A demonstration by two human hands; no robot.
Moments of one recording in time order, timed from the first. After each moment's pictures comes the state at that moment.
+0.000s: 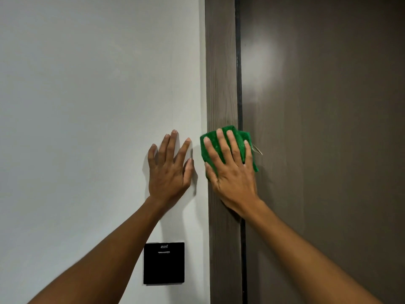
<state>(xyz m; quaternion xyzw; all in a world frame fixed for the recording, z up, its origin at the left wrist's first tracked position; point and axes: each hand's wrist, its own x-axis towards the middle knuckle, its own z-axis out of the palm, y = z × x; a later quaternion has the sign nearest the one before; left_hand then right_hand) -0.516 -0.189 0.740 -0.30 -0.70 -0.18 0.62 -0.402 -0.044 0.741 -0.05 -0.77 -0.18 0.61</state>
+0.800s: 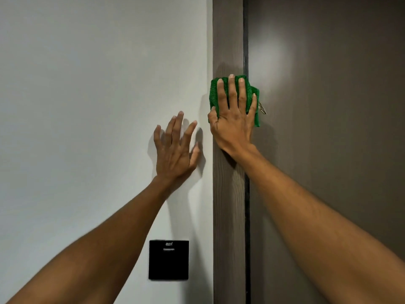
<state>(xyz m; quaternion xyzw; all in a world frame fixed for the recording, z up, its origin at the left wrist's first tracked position) -0.512 -0.188 0.783 -0.30 -0.70 -0.19 0.63 -0.413 -0.063 0.857 -0.09 -0.74 -0.08 0.66</state>
